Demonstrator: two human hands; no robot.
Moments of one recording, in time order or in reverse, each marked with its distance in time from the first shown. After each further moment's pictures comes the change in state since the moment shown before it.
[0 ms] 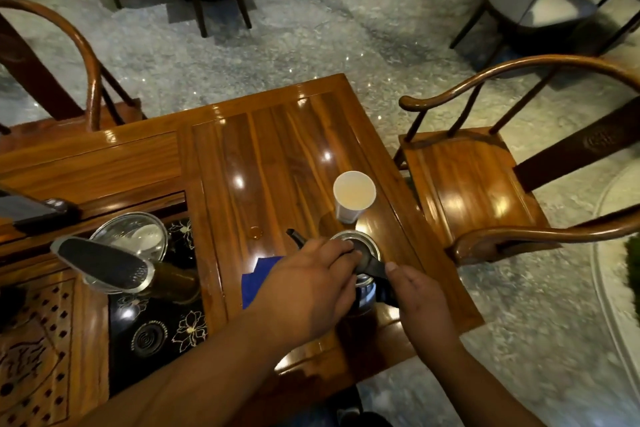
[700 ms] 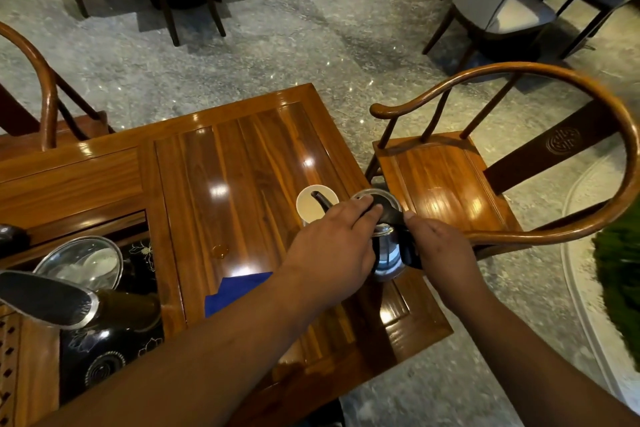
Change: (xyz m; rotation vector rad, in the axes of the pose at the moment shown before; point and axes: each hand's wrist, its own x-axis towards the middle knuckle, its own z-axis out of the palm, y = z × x) left_hand 0.116 0.045 0.012 -0.052 -0.192 -0.105; right_hand 0.069 -0.053 -0.093 -0.138 0.128 -0.029
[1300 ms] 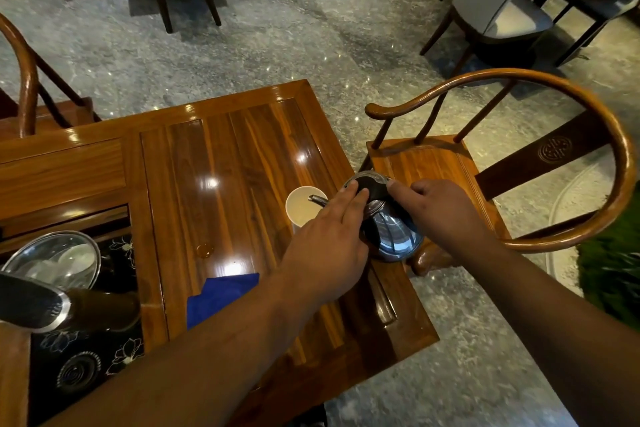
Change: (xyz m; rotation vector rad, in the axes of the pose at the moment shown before) left_hand 0.023 -0.001 0.019 -0.213 -0.027 -0.151; right_hand 0.061 -0.051 -0.026 -0.420 -0.117 -0.140
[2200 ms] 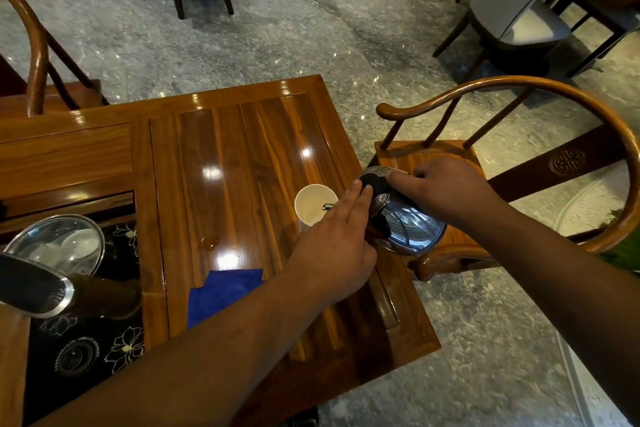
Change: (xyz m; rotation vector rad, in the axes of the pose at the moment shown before) left_hand -0.001 -0.005 -0.001 -0.079 -0.056 -0.089; right_hand 0.031 -0.033 -0.016 -0.591 -0.113 -0.301
